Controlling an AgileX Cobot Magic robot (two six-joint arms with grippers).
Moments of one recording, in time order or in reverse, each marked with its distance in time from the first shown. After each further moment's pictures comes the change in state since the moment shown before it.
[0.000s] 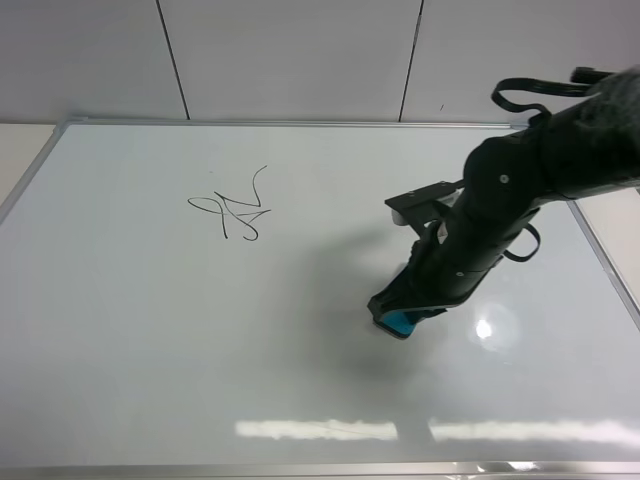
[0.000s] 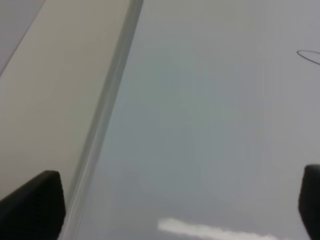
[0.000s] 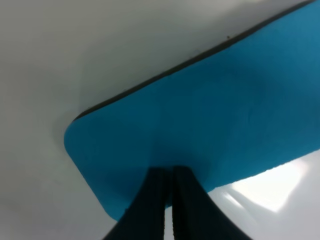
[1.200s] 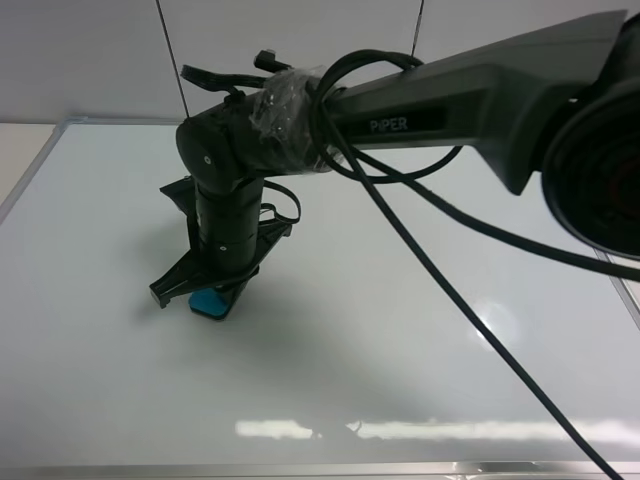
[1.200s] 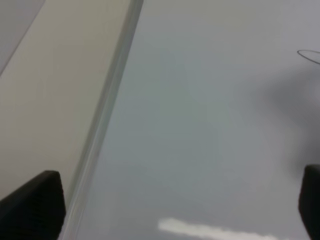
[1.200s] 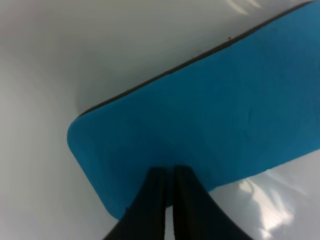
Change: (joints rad) left arm 0.000 0.000 0.000 0.000 0.000 0.000; right arm 0.358 0.502 -0.891 -0.046 0.334 0.167
